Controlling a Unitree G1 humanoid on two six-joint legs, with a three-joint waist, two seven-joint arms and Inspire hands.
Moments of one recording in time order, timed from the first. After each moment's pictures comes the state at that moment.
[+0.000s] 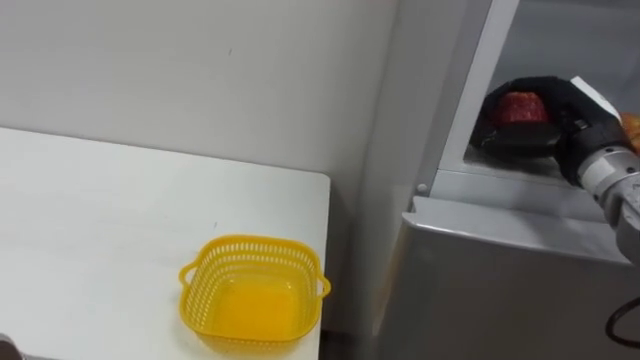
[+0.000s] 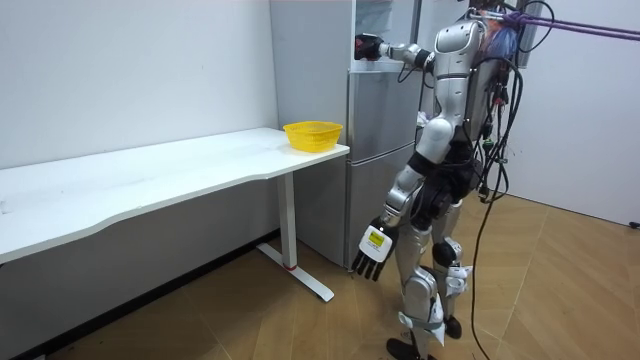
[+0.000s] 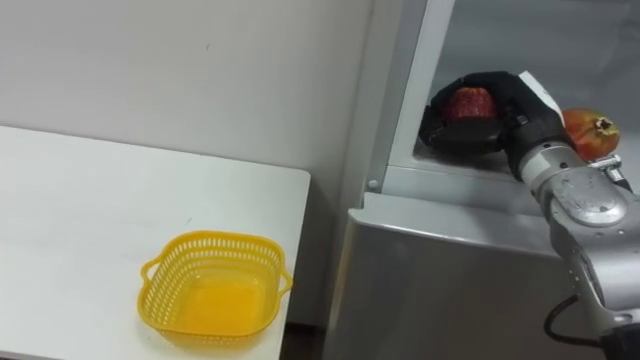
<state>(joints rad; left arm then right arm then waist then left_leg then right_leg) 0.10 0.29 0.10 1.01 0.05 0.17 -0.05 -0.81 -0.64 0.02 0.46 0.19 0.17 0.12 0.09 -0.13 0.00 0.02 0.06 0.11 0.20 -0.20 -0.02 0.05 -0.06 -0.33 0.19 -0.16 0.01</state>
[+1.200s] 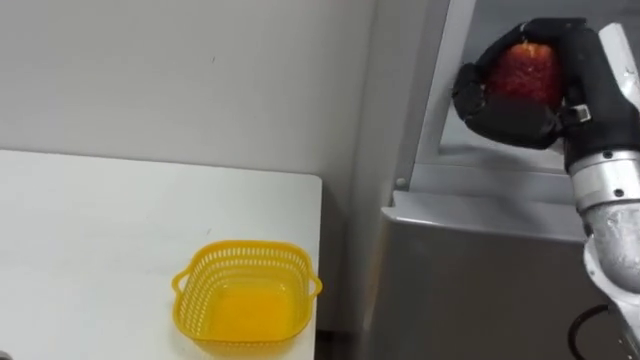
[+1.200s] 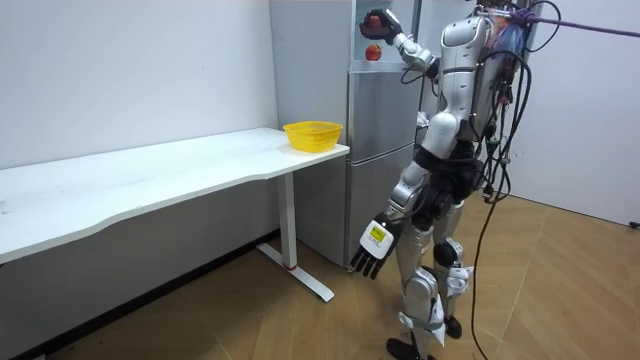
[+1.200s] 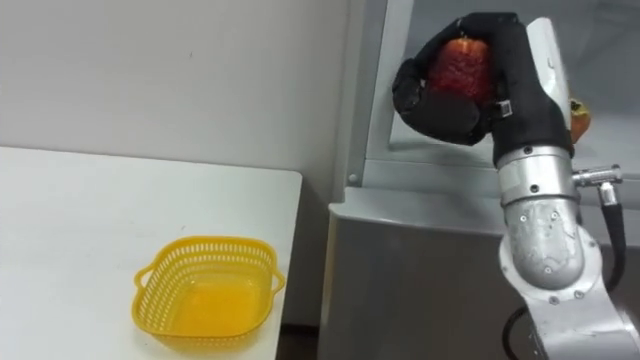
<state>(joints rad) 0.13 0.26 0.02 1.02 0.06 0.11 0.01 -0.56 -0.52 0.04 -0.17 -0.20 0.13 -0.31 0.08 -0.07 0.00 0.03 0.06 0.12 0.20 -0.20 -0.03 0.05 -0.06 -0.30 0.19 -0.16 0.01</state>
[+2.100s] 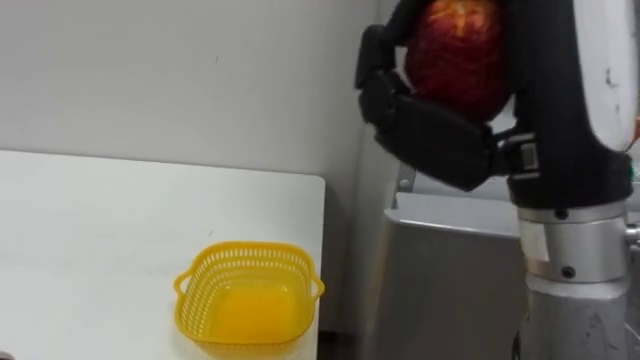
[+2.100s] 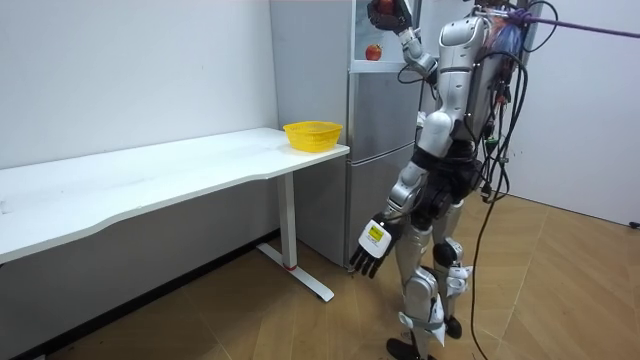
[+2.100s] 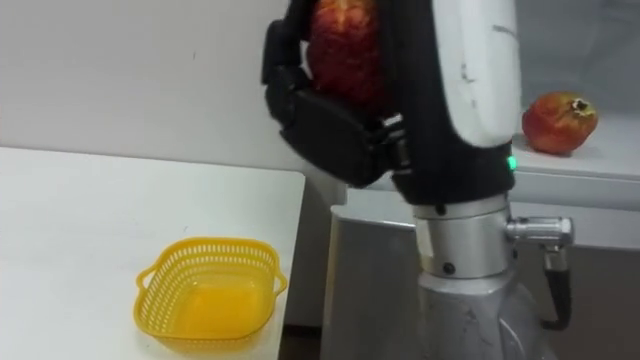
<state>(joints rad) 0.08 0.27 -0.01 1.13 0.08 0.03 0.01 -0.48 -0.42 0.26 -0.46 -0.63 -0.06 -0.40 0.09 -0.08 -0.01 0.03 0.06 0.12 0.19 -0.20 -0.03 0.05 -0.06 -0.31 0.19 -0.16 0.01</state>
